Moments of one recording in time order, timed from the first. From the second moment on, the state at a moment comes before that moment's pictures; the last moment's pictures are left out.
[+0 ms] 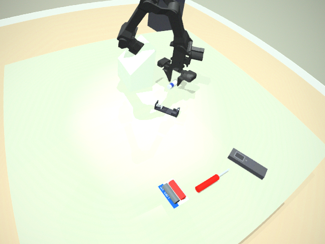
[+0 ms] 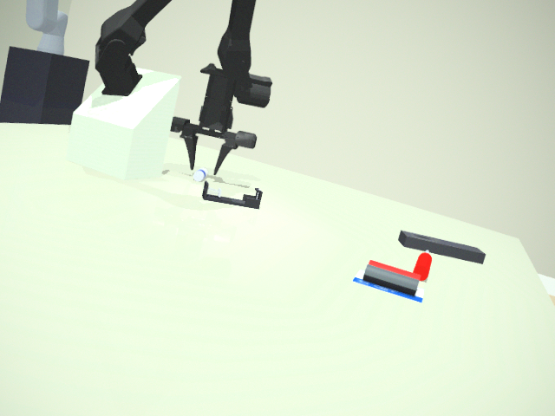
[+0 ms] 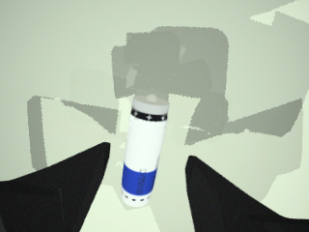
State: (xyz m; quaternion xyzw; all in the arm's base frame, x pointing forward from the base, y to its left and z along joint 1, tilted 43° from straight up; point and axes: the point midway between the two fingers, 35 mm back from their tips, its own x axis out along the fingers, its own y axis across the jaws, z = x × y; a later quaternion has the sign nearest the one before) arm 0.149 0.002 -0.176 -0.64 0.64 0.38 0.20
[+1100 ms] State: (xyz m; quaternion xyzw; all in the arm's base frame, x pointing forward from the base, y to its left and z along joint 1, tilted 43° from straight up) arm 0.149 0.021 -0.153 -0.64 0.63 0.39 0.19
